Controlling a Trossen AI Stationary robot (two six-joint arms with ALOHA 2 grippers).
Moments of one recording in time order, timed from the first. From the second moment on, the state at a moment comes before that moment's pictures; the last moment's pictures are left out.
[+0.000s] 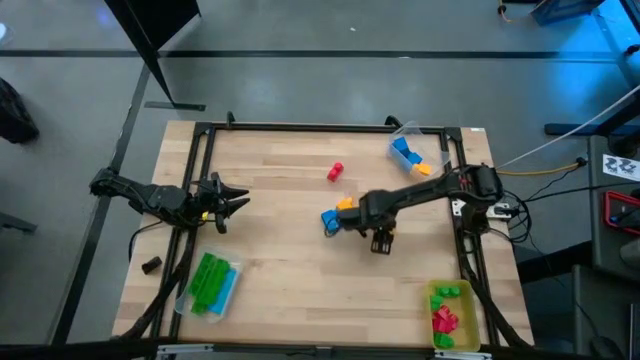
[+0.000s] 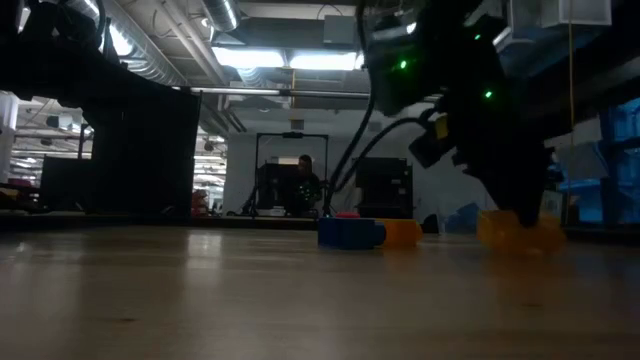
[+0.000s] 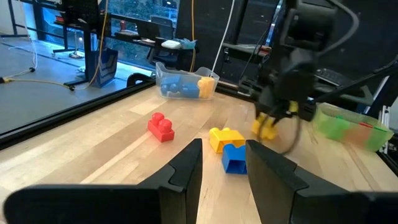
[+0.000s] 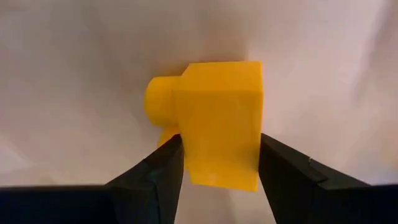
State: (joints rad) left arm -0.34 0.02 0.07 -0.12 -0.66 -0.24; right arm 0.09 1.90 1.27 -1.20 -0.03 0.28
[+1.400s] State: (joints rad) left arm -0.34 0.02 0.07 -0.12 -0.66 -0.24; right arm -0.30 1.90 1.28 -1.30 0.15 -0.03
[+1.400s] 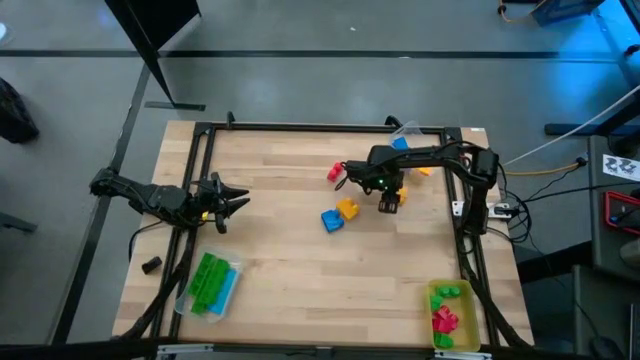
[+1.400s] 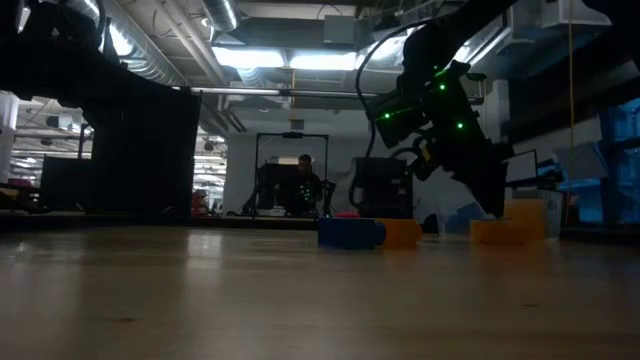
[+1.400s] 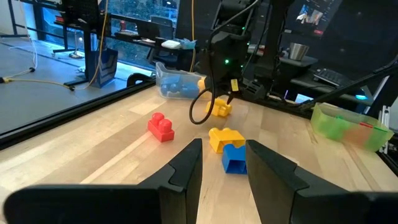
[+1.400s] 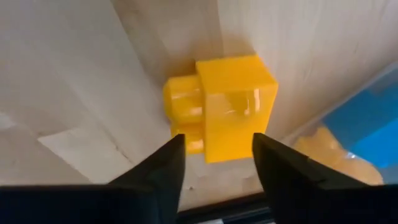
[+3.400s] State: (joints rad) left arm -0.34 0.02 0.07 -0.12 -0.66 -0.24; right arm -0.18 1.90 1.28 -1.19 0.32 -0.87
